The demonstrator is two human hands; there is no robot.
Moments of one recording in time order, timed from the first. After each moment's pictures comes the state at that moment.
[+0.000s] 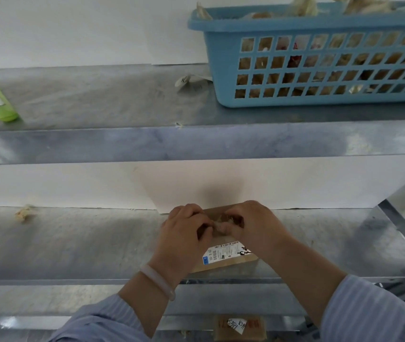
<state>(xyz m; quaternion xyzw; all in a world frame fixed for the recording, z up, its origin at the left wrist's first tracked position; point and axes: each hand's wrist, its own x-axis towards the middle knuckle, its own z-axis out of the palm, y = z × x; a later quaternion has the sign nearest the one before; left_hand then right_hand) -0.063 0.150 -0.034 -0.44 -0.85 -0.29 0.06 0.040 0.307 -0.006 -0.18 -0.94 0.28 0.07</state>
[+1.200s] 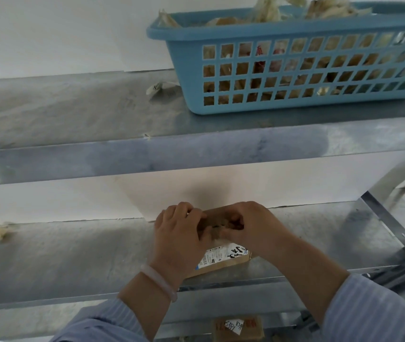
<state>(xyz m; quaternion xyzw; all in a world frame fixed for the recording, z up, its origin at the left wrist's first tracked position) -0.061 0.174 -0.038 -0.44 -0.86 -0.23 0.12 0.056 0.321 0.007 -0.20 -0.93 0.30 0.07</state>
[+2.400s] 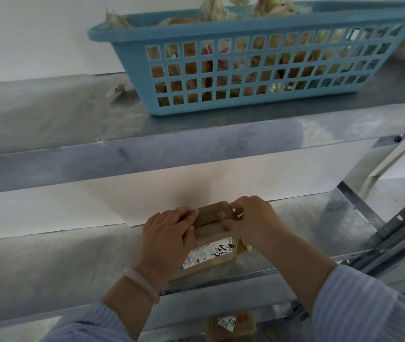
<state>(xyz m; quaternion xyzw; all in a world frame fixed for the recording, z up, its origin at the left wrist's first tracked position) -0.061 0.182 -0.048 -0.50 -0.83 -0.21 0.12 0.076 0.345 0.006 -0.35 -0.89 0.27 0.07</state>
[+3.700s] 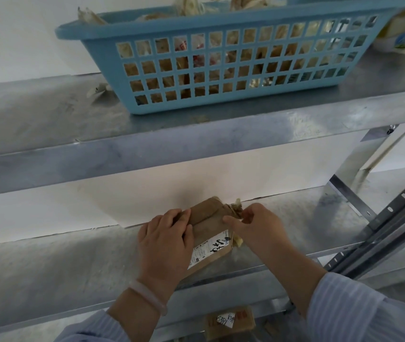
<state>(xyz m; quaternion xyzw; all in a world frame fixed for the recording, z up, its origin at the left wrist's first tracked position) -0.031 0.187 -0.042 -0.42 -0.88 -0.19 0.14 0.104 0.338 -0.013 -0.47 -0.79 0.37 0.12</state>
